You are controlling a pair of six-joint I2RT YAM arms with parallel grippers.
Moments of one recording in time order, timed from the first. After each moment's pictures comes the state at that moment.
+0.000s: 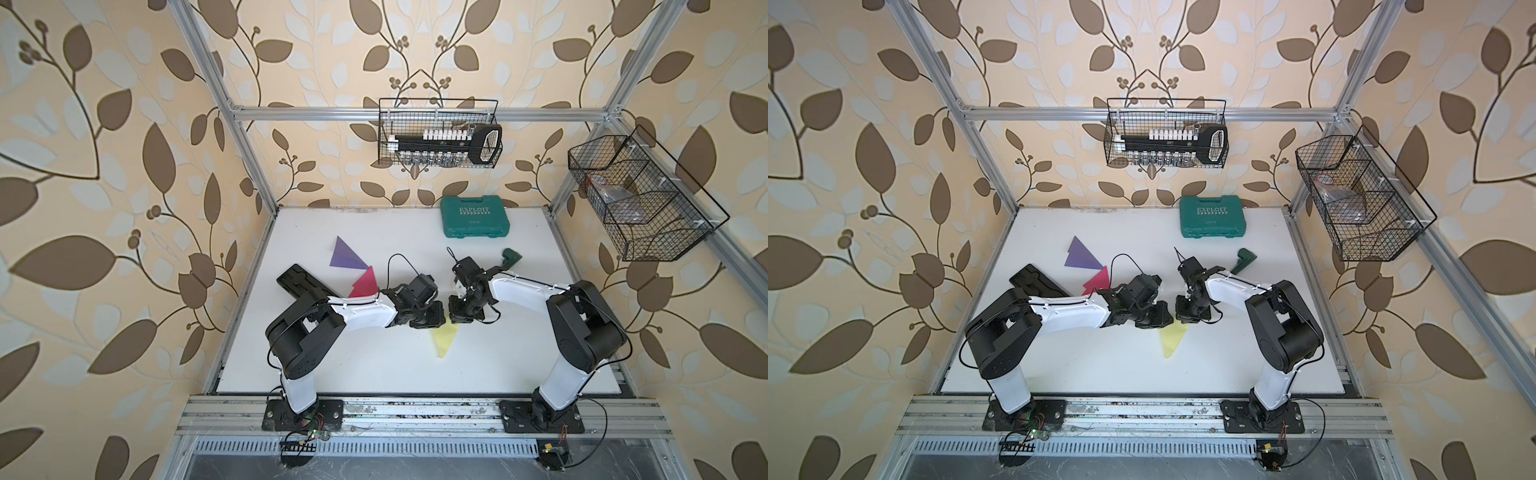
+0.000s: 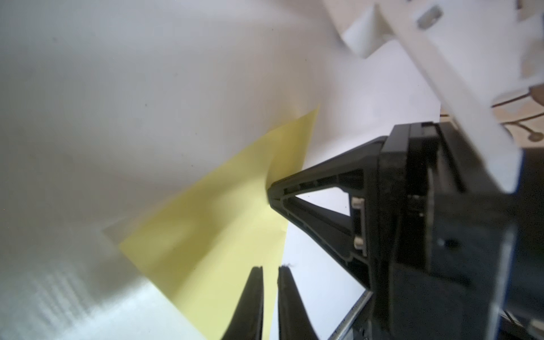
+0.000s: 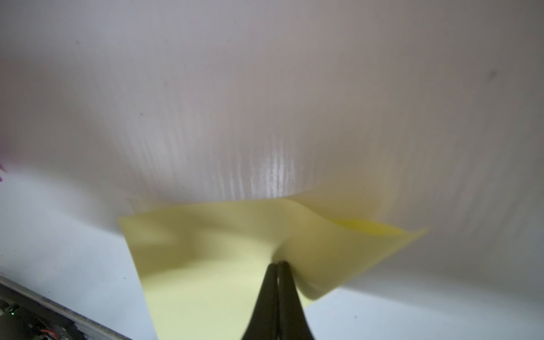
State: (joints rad) left arm -0.86 1.78 1.02 -0.11 0.31 -0.88; right arm 0.47 1.76 1.01 -0.69 -0.22 0.55
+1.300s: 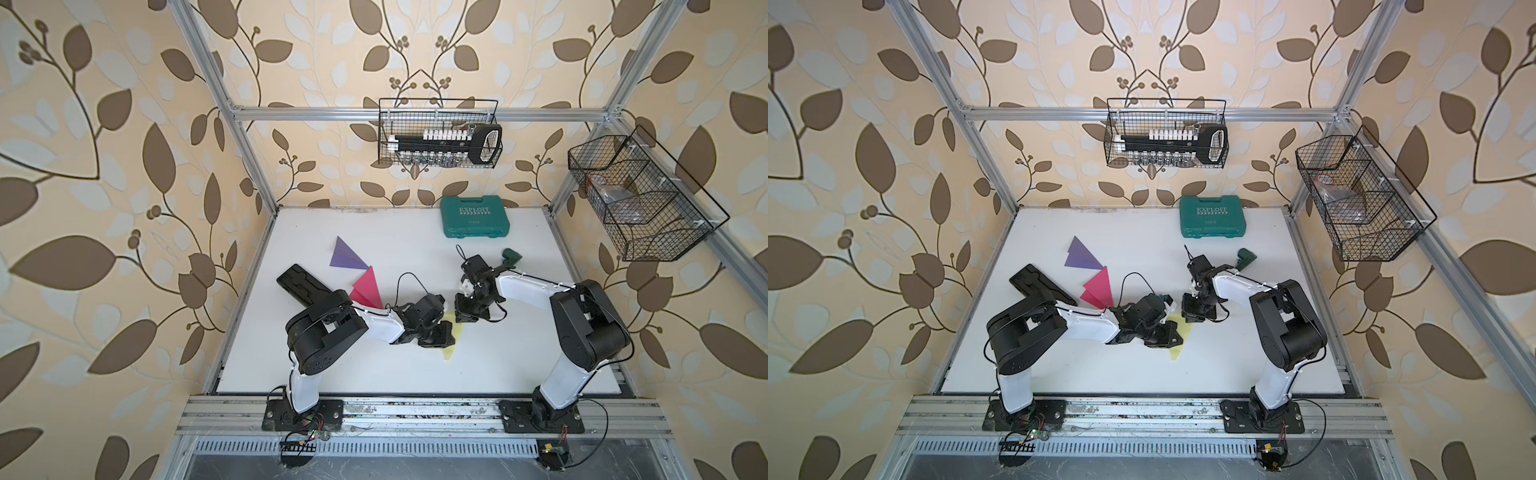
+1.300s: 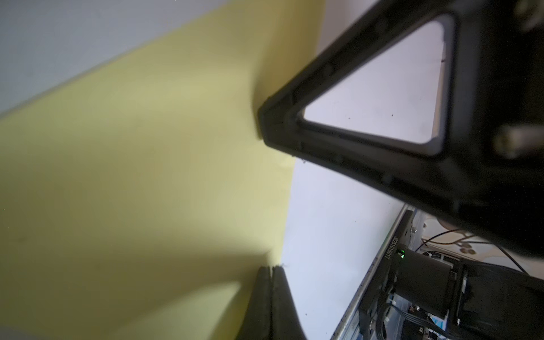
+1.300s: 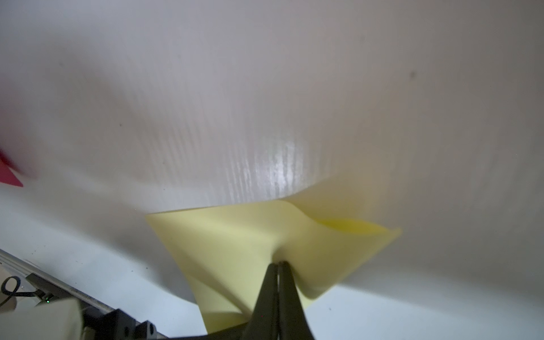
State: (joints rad) left arm -0.96 1.90 0.92 0.16 0.40 -0.93; right arm 0.38 1.75 1.00 -0.71 -0.28 0.52
